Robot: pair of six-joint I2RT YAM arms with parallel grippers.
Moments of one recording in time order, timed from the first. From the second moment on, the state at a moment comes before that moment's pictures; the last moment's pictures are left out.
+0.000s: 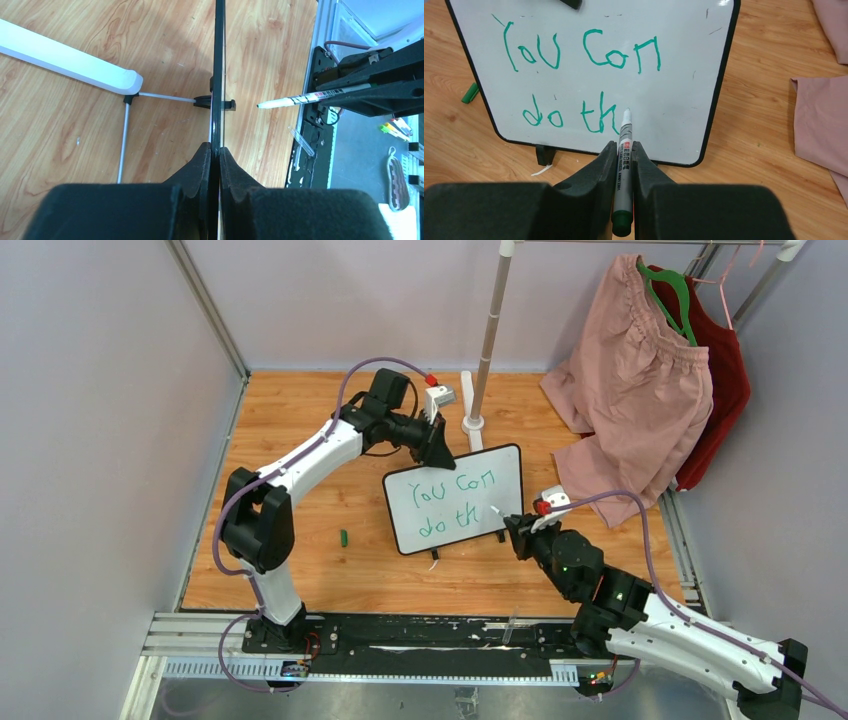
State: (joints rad) left arm -0.52 1.79 1.49 -0.44 0.88 0.05; right arm 1.05 0.46 0.40 -0.16 0.56 0.19
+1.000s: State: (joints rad) left arm -0.53 1.77 1.47 -0.43 0.87 0.05; right arm 1.04 0.58 0.40 -0.08 0.53 0.14
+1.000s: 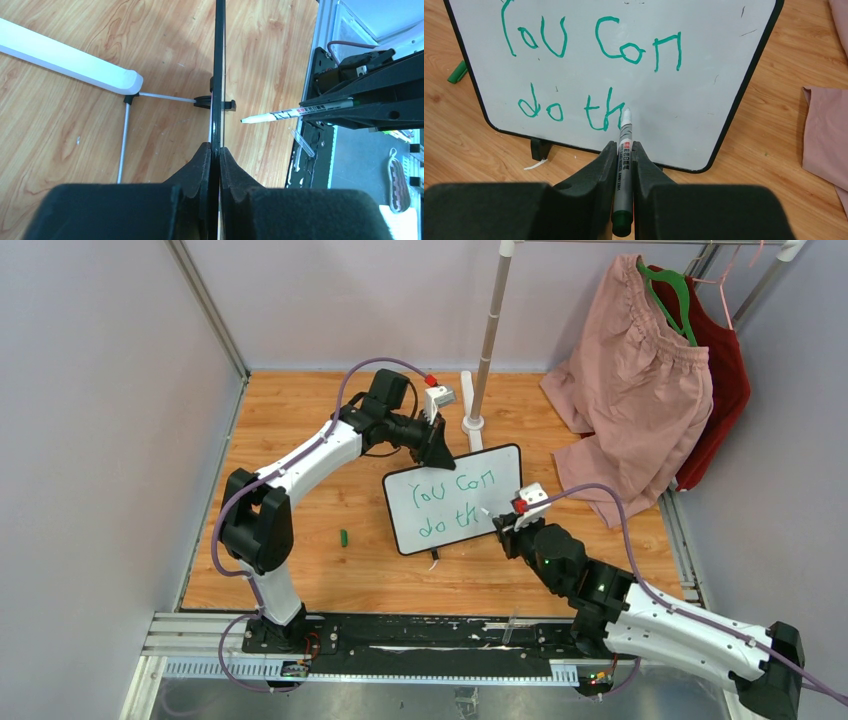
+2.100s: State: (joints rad) left arm -0.53 1.77 1.46 -0.42 0.87 0.04; right arm 1.04 0.68 0.40 0.01 0.58 0.14
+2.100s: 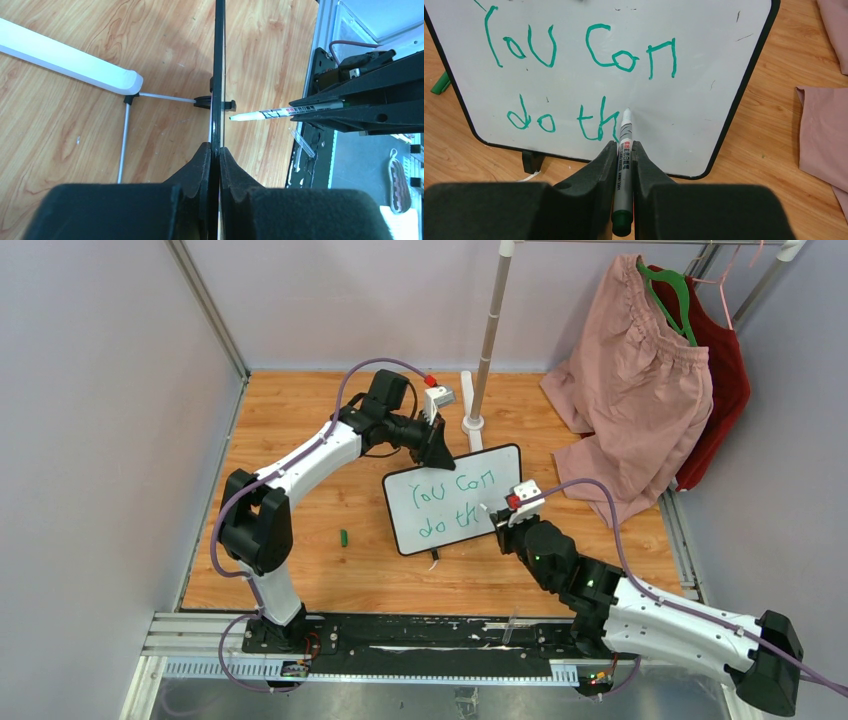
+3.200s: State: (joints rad) left arm -0.53 1.76 1.45 -0.41 0.87 0.02; right arm 1.03 0.73 0.40 0.05 0.60 0.15
